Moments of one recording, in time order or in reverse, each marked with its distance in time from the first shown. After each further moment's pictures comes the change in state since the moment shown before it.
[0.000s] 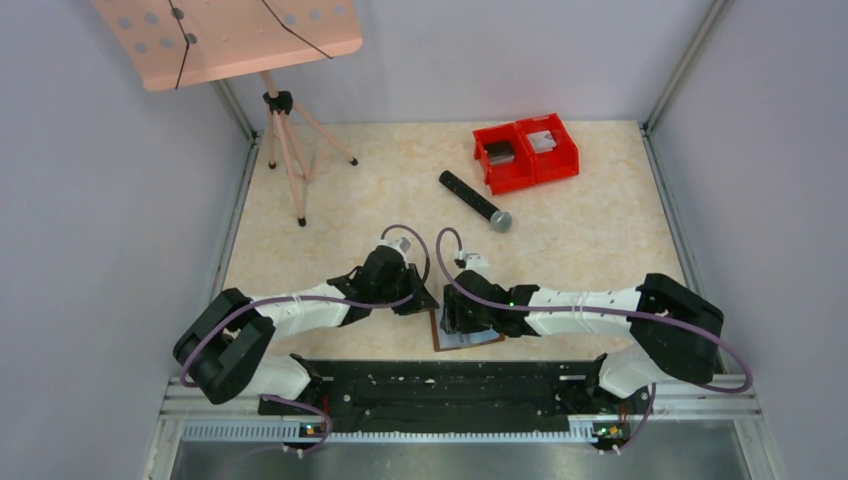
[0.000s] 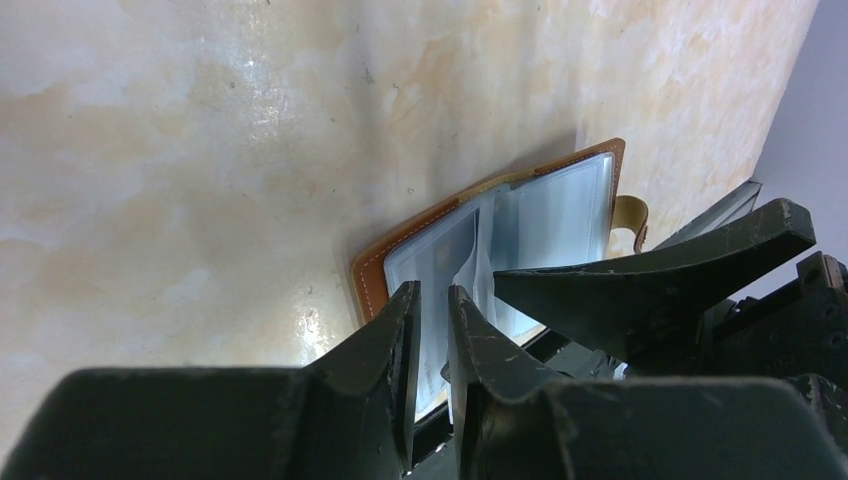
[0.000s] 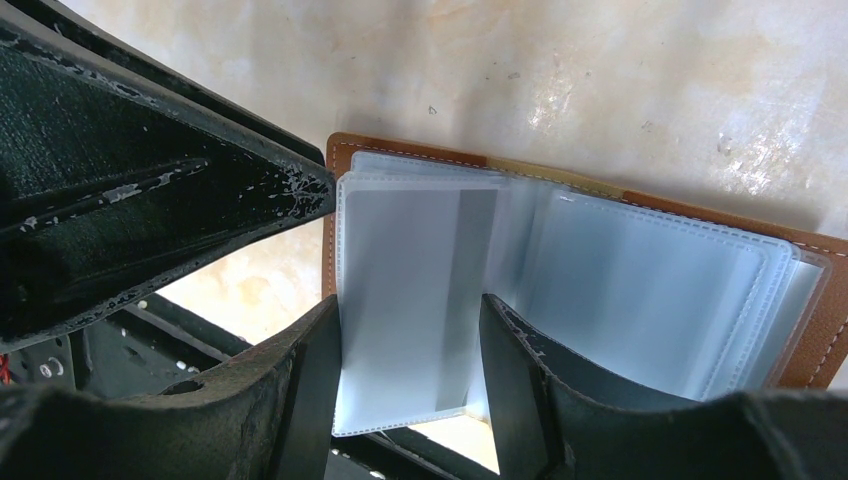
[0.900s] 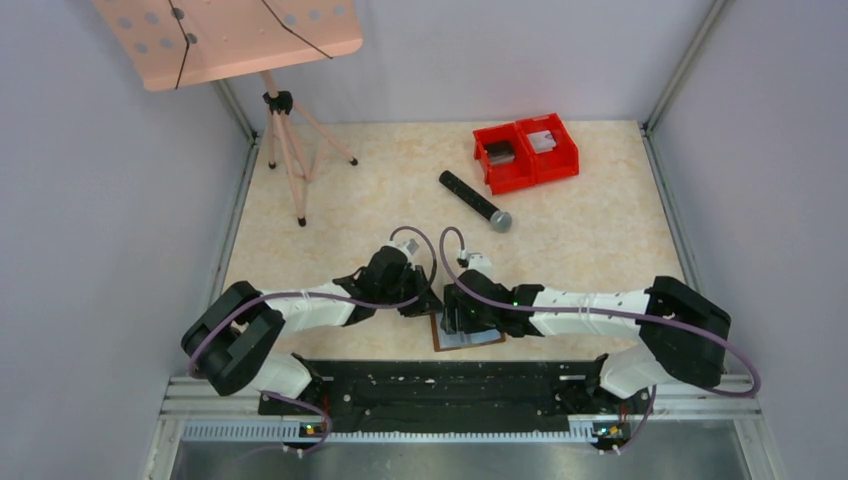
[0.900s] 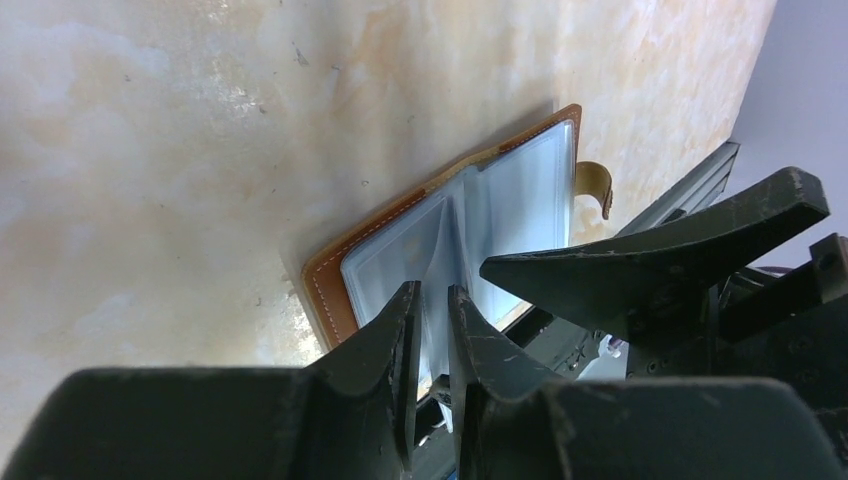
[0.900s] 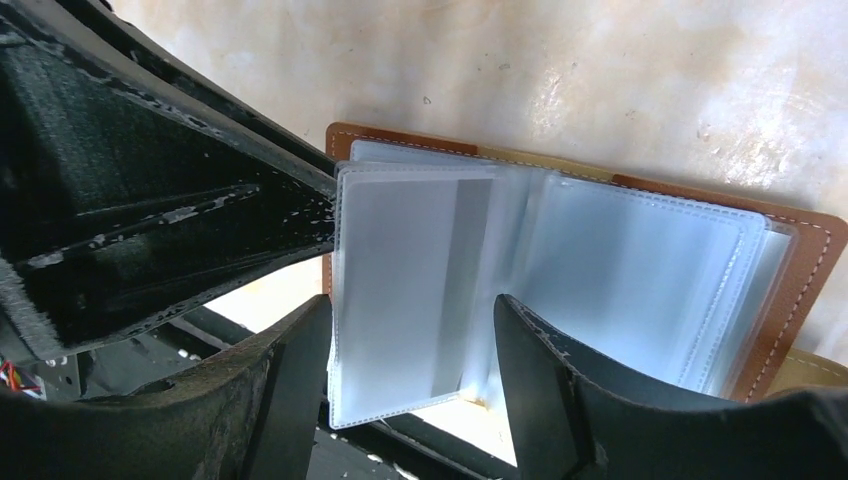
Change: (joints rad) left arm -0.014 0.050 0.000 0.078 0.076 -0.005; right arm 0.000 -0.027 0.000 -0.033 0.001 -0.002
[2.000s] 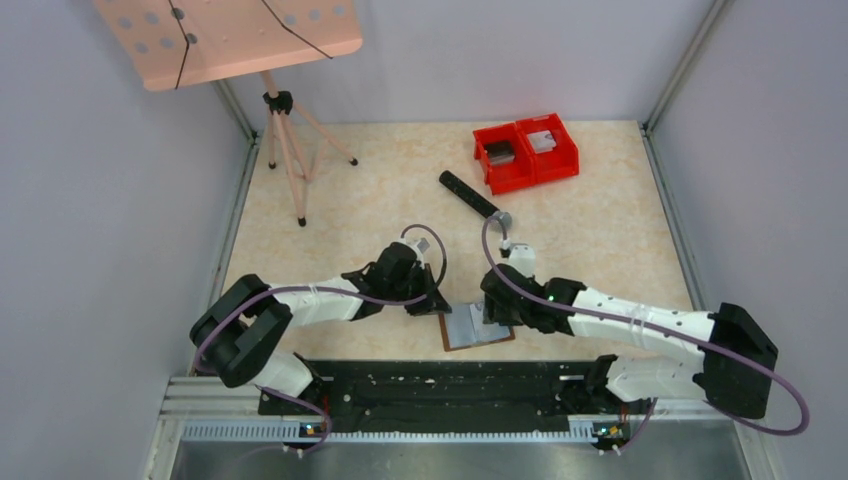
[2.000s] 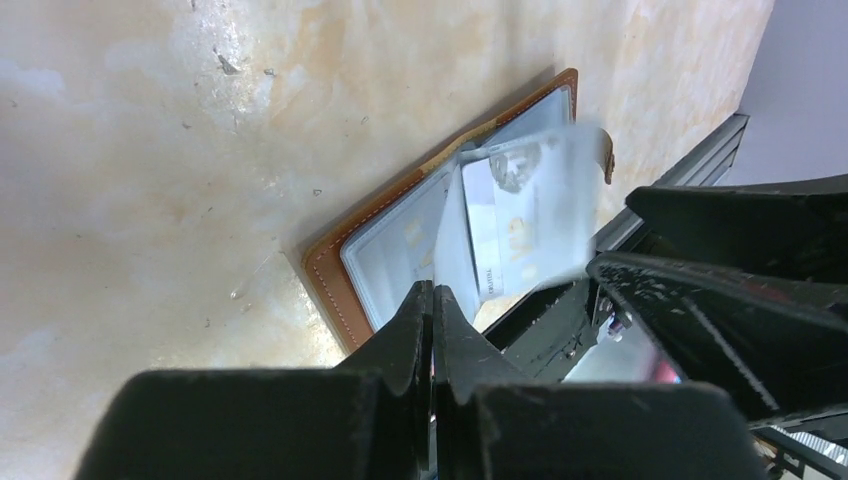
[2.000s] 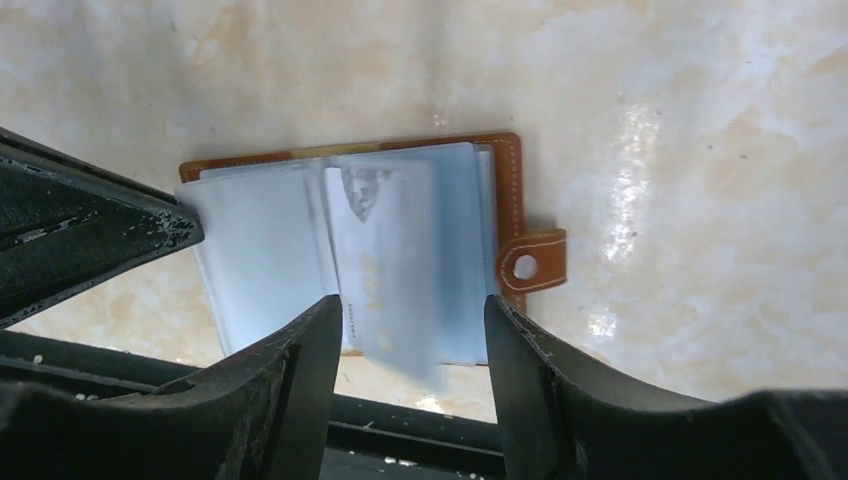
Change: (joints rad) left arm -0.031 0.055 0.069 -0.034 0.027 0.020; right arm -0.064 -0.243 -0.001 -0.372 0.191 0.035
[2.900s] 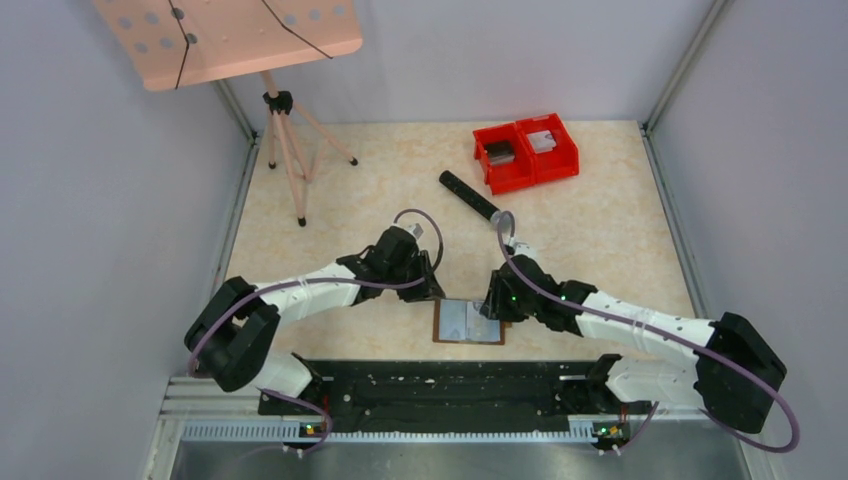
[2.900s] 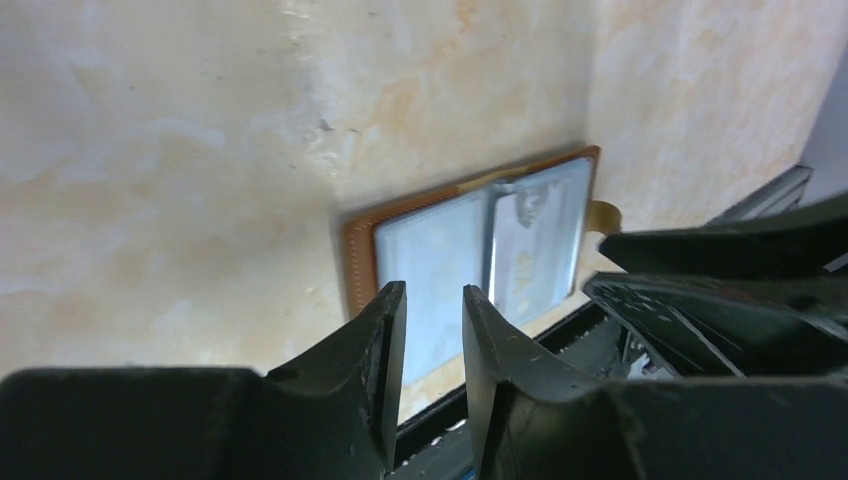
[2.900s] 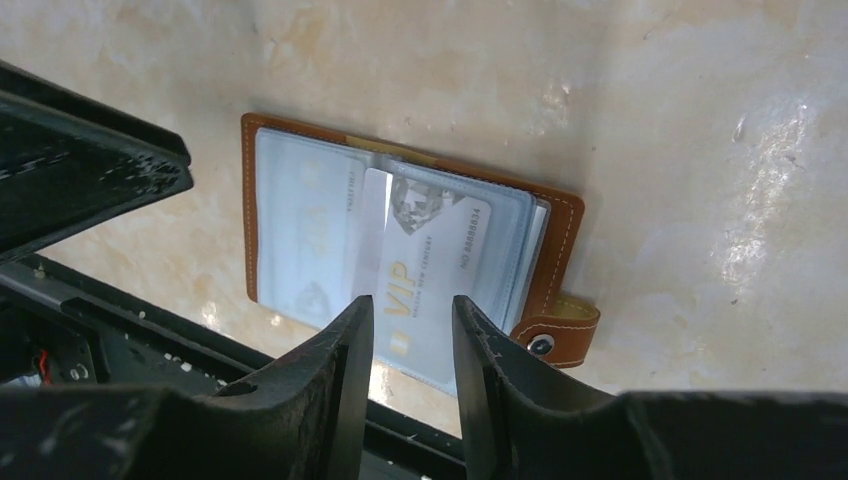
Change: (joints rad) left arm 0.056 -0.018 0.142 -0.275 -0.106 0.102; right arm -0.157 -0.061 -0.127 0.245 -0.262 -0.076
